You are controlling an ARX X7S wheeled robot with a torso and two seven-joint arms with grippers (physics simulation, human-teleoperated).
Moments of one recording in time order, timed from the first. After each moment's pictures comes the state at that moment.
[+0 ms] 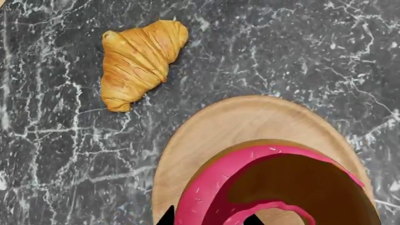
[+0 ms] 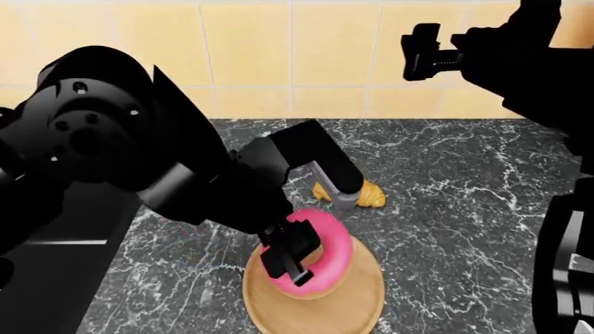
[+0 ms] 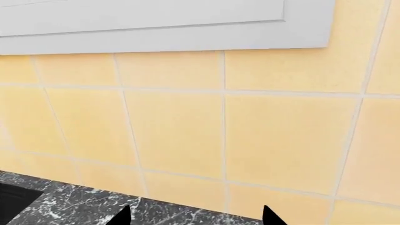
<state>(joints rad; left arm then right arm) -1.73 -0.39 1.25 -0.03 -1.80 -1.36 -0.28 1.35 0.37 -0.09 0.24 0.48 1.21 -0.20</state>
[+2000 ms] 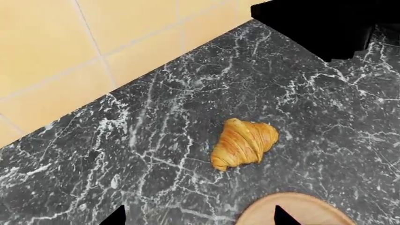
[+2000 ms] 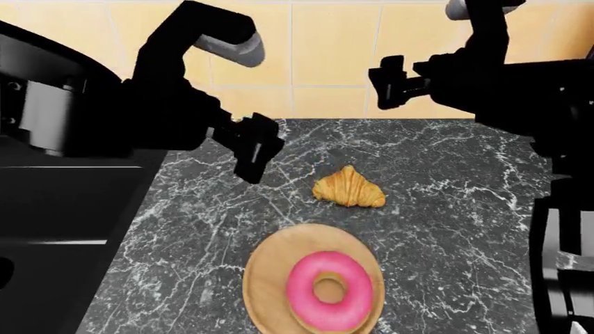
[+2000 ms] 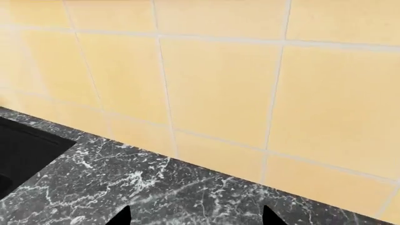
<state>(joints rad) -1.78 -0.64 1.12 -0.12 -1.91 -1.14 -0.38 1.36 0.36 -0.23 0.35 0.50 1.19 -0.31</state>
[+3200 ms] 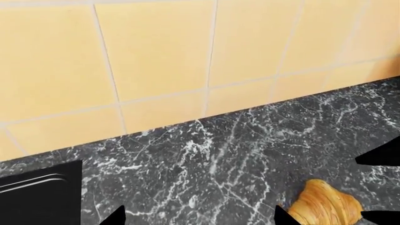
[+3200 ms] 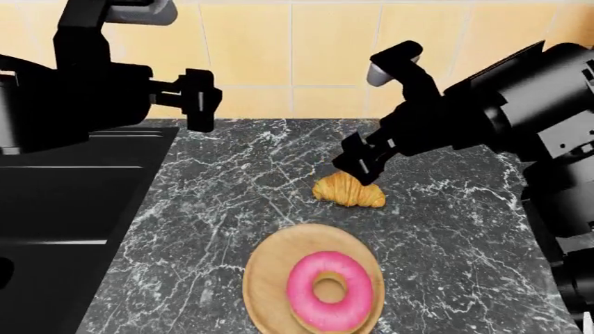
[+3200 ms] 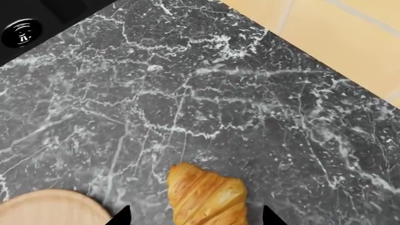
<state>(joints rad) -1.68 -0.79 1.05 -0.13 -1.87 -0.94 -0.52 1.52 0.38 -0.79 0.44 0.55 1.35 -0.72</state>
